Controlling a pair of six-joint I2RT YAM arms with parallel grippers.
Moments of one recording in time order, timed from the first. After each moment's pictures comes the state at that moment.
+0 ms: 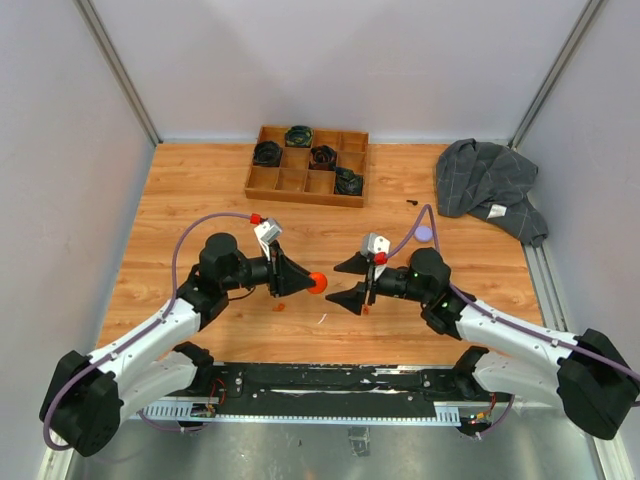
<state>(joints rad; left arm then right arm) -0.51 0.94 0.43 0.29 0.74 -0.46 0.81 1.03 0.43 0.53 -0.52 0.02</state>
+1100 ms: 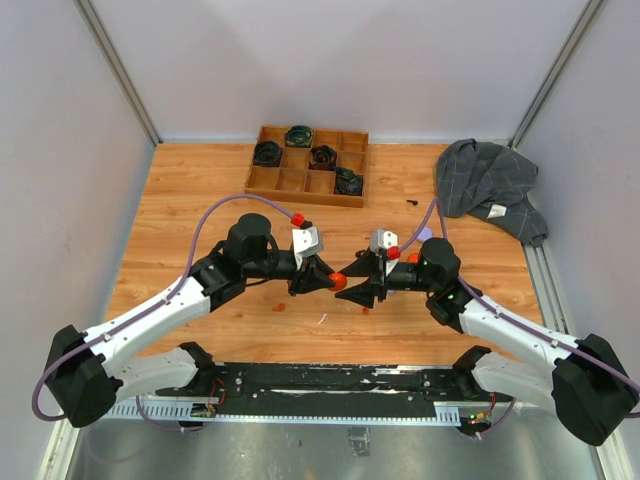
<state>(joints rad) -0.74 1.06 0.76 -0.05 0.67 0.13 0.66 1.03 0.45 0.52 -0.86 0.03</state>
